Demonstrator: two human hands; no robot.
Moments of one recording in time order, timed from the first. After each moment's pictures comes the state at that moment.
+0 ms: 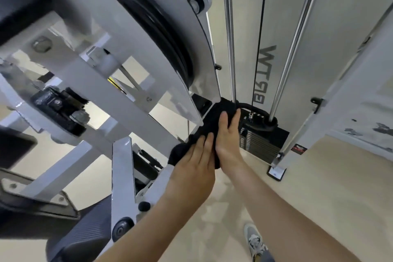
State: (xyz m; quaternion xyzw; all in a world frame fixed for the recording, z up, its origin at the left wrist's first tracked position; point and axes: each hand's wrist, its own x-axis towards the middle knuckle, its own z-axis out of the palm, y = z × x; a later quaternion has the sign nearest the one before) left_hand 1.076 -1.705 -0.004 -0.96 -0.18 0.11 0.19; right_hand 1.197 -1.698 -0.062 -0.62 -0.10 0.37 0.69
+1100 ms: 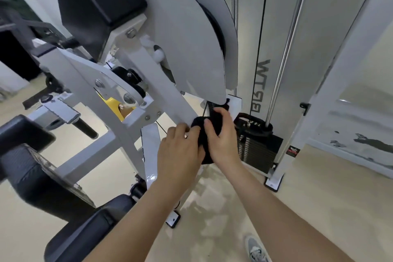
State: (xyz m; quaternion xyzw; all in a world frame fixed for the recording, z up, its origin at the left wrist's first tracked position) left_hand 1.003 -1.706 0.039 -0.93 -0.36 -0.12 0.02; right_hand 1.110 -1.739 -0.005 -0.70 -0.32 0.15 0.62
